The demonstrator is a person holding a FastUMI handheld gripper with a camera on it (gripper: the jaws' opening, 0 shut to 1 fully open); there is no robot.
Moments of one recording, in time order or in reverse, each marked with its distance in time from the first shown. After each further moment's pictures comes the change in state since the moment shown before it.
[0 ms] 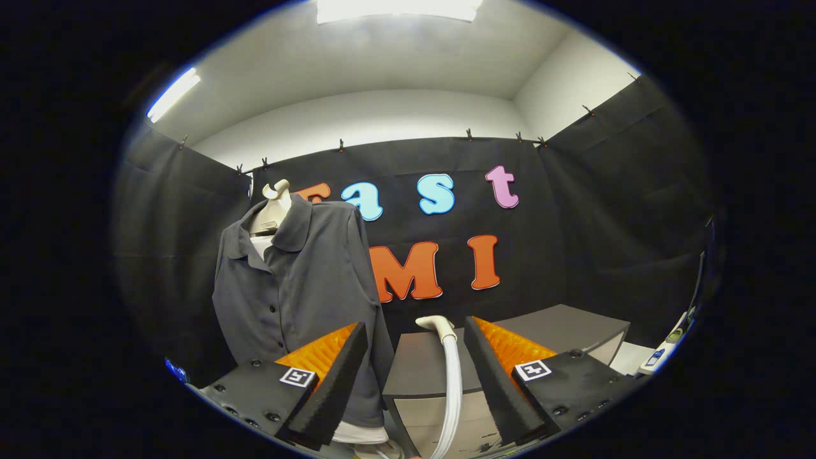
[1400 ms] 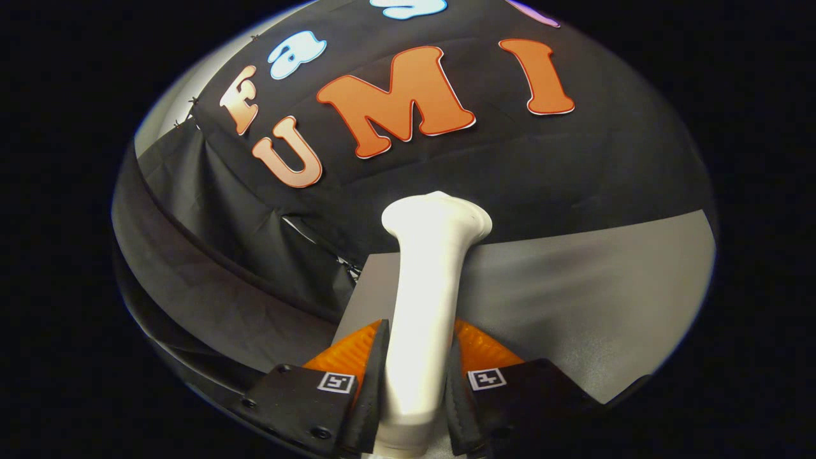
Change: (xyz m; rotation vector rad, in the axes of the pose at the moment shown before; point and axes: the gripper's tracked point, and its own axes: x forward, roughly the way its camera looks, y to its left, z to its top) arm 0.293 -0.070 -0.224 0.217 0.856 0.211
